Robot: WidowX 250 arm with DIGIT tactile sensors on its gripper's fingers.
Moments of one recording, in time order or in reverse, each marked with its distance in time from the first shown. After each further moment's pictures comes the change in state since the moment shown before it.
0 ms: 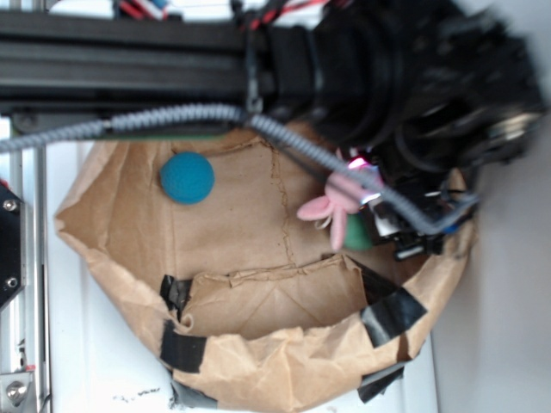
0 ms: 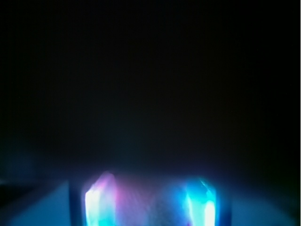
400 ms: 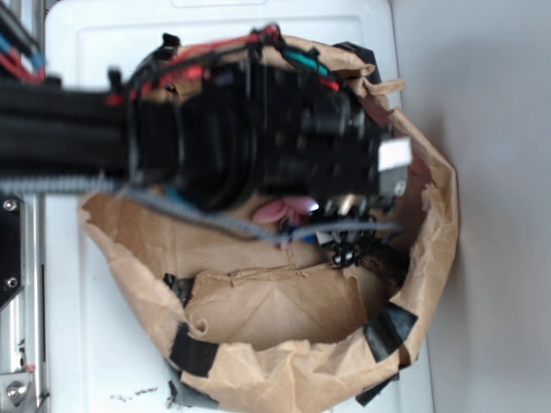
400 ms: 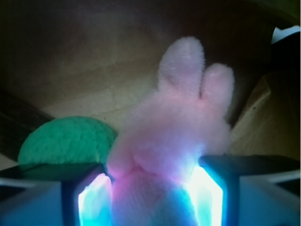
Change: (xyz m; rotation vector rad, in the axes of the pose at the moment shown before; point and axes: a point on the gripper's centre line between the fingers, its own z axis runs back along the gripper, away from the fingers) arm -0.024 0.014 -0.055 0.090 -0.210 0.022
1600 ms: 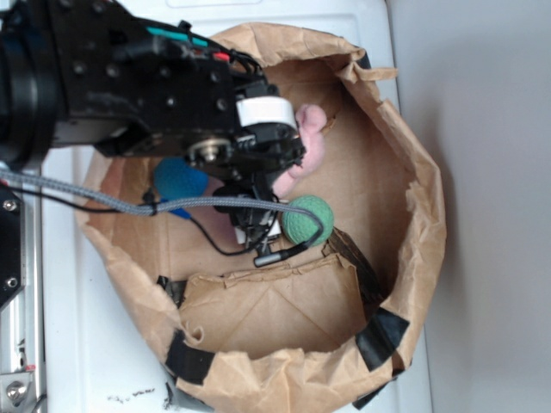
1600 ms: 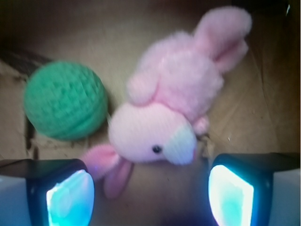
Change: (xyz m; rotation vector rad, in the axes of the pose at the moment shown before) arm -0.049 0.024 0.026 -0.079 -0.061 -0.052
